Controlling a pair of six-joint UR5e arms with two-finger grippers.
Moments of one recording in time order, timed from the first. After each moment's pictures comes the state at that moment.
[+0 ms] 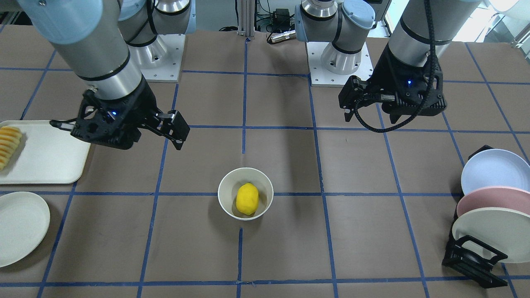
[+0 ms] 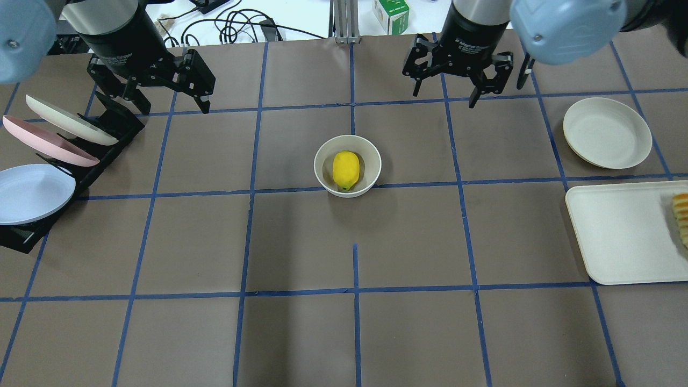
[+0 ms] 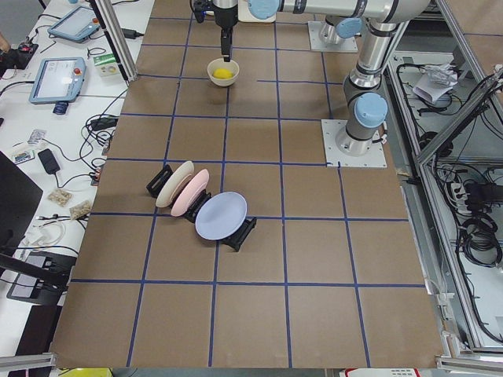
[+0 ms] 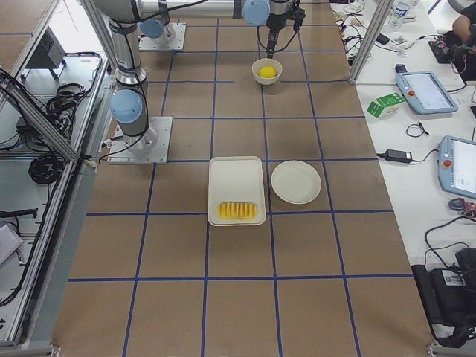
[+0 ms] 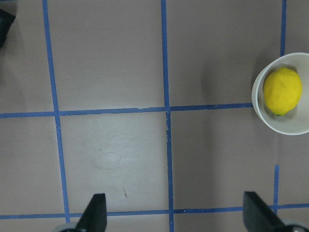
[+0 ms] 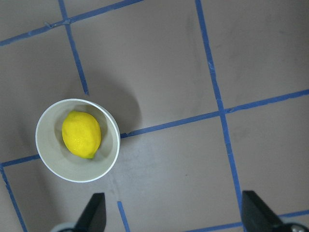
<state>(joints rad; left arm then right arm) -1.55 -1.65 -1.45 -1.61 1.57 0.05 1.64 -1.39 1.42 -1.60 -1.47 0.33</state>
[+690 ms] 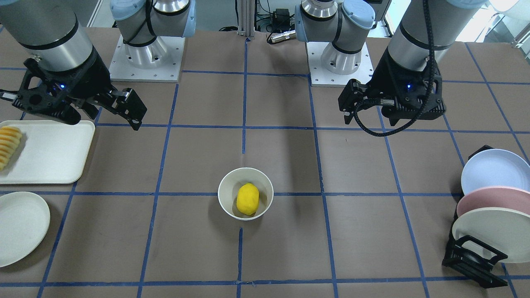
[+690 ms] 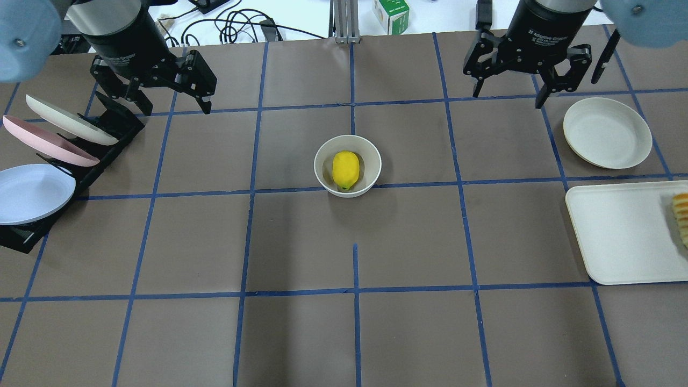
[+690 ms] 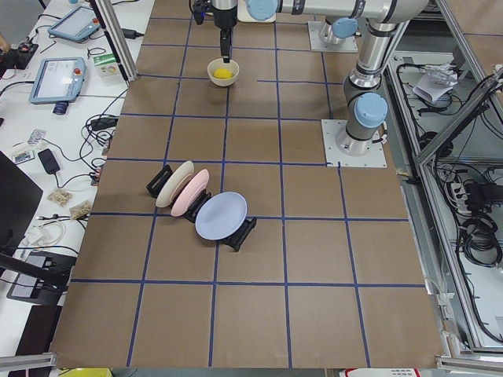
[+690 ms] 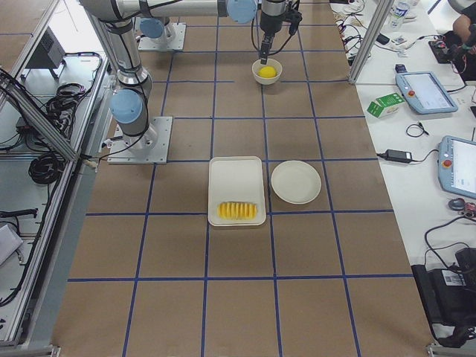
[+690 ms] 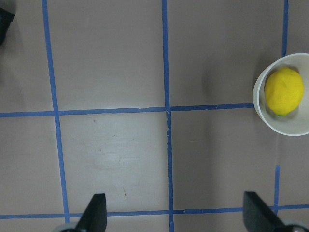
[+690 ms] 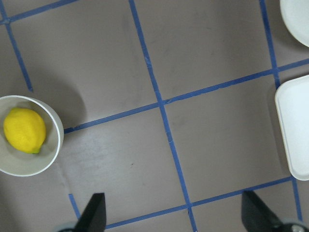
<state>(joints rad) -1.55 -1.66 -1.44 -1.61 1.57 0.04 1.56 -1.47 1.45 -1.53 -1.57 0.26</state>
